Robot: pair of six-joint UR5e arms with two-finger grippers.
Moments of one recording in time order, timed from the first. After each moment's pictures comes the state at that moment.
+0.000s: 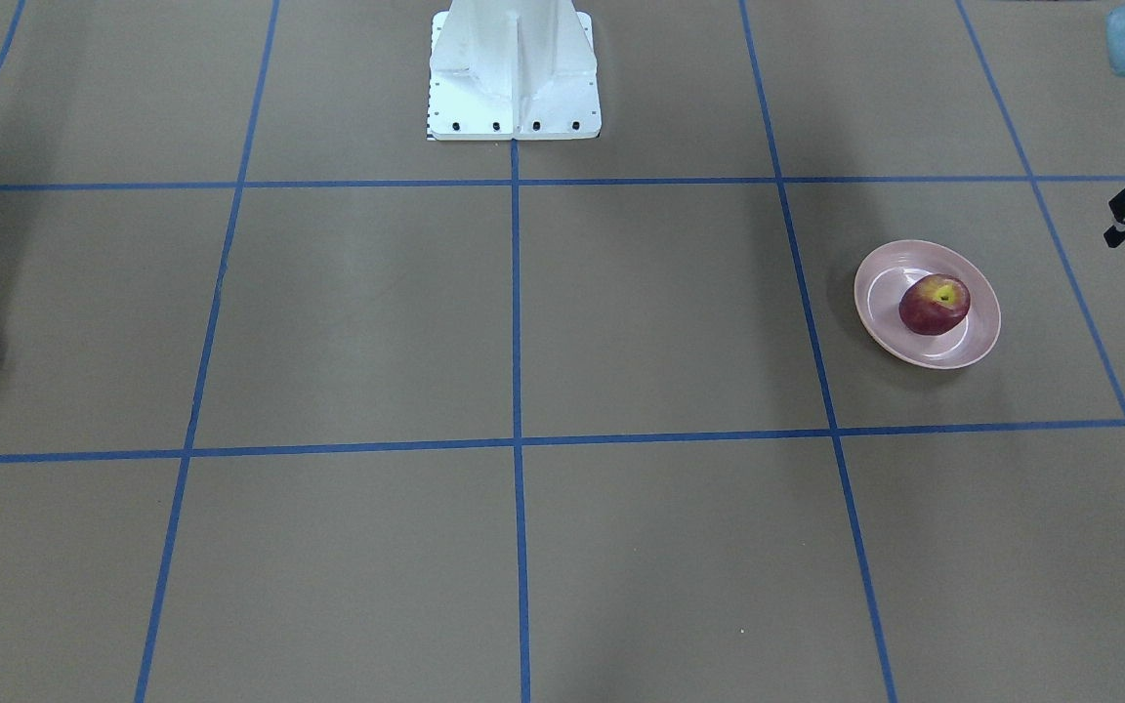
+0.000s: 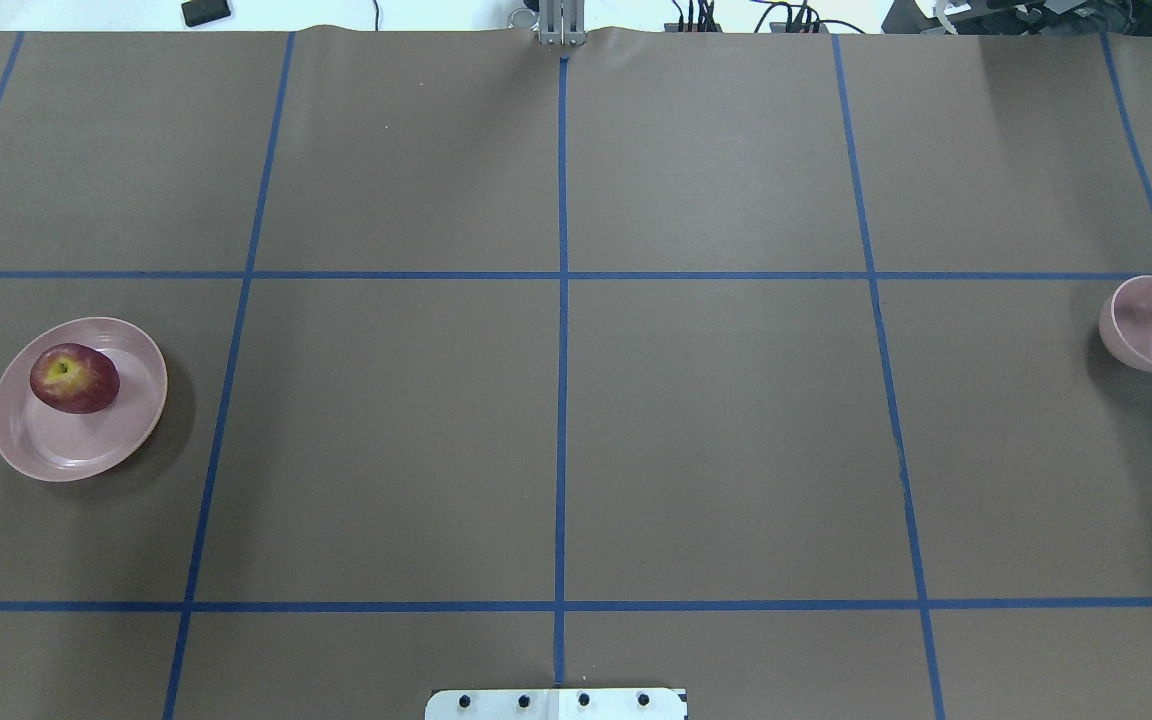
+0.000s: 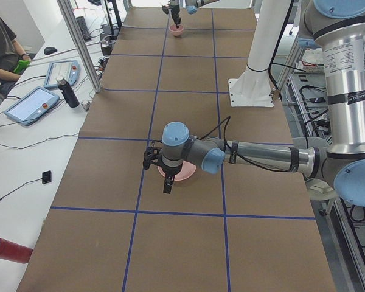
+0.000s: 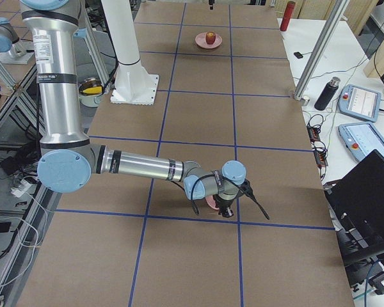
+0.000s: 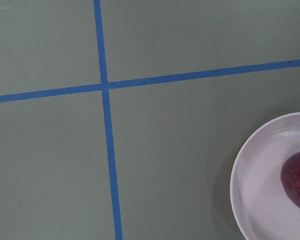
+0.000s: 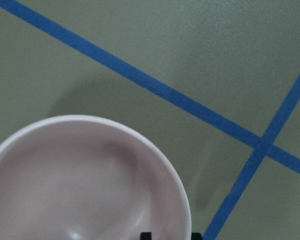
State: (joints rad) left arm -1.33 -1.37 -1.83 -1.90 -2.26 -0.32; right arm 1.28 -1.51 1.33 -1.18 2.30 -0.12
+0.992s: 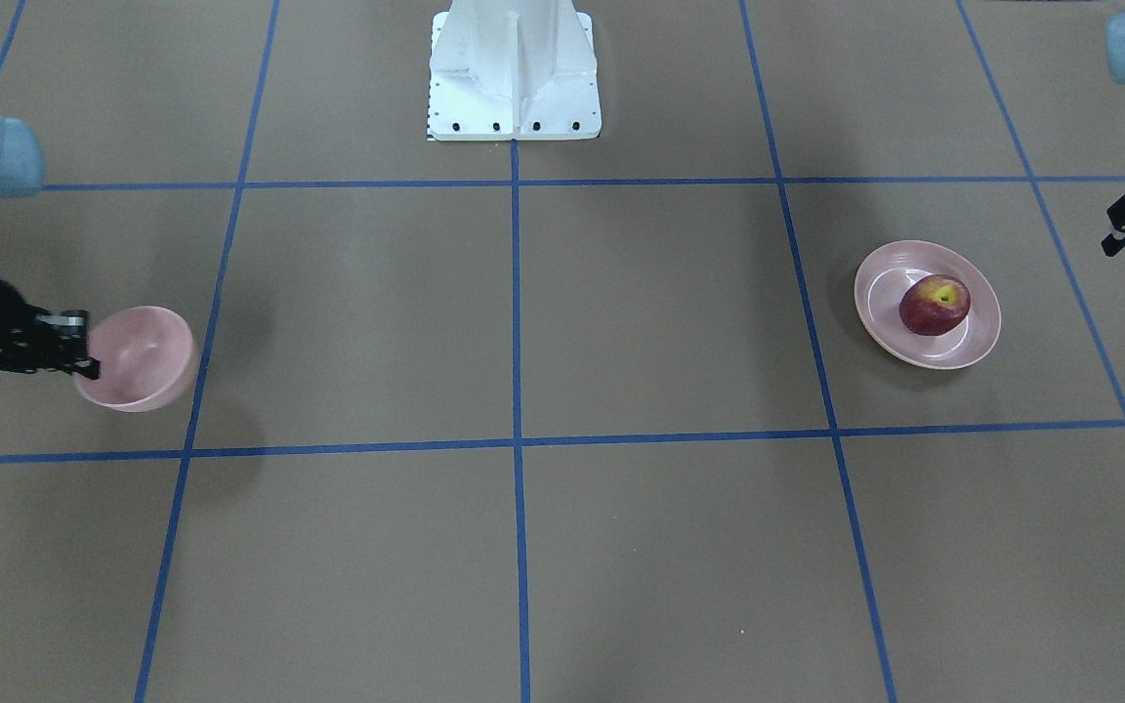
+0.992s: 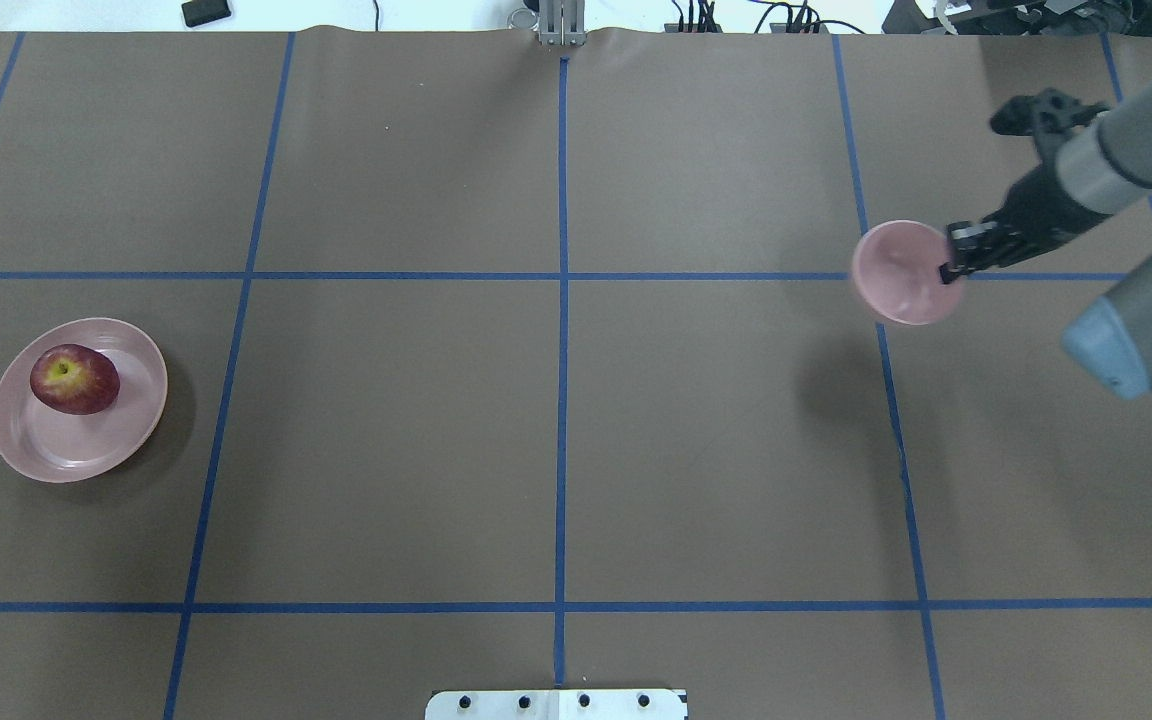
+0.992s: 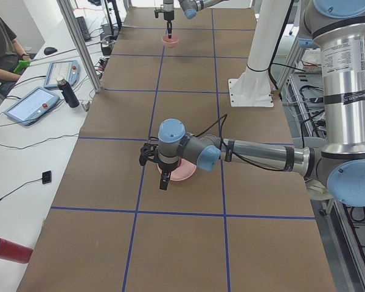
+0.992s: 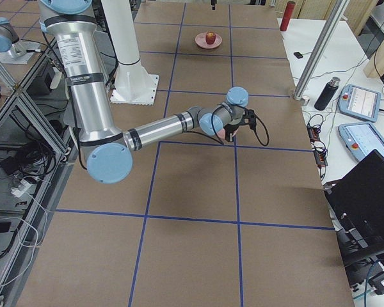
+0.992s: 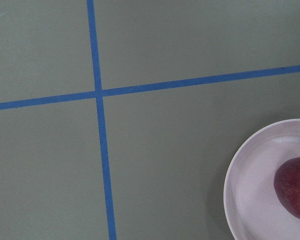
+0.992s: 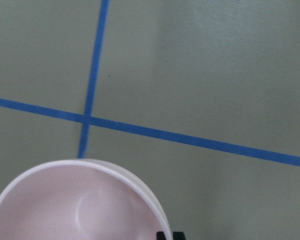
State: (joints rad) left arm -1.32 -1.42 -1.82 -1.90 -2.27 -0.36; right arm 0.96 -1.28 1.66 -1.26 2.30 0.82
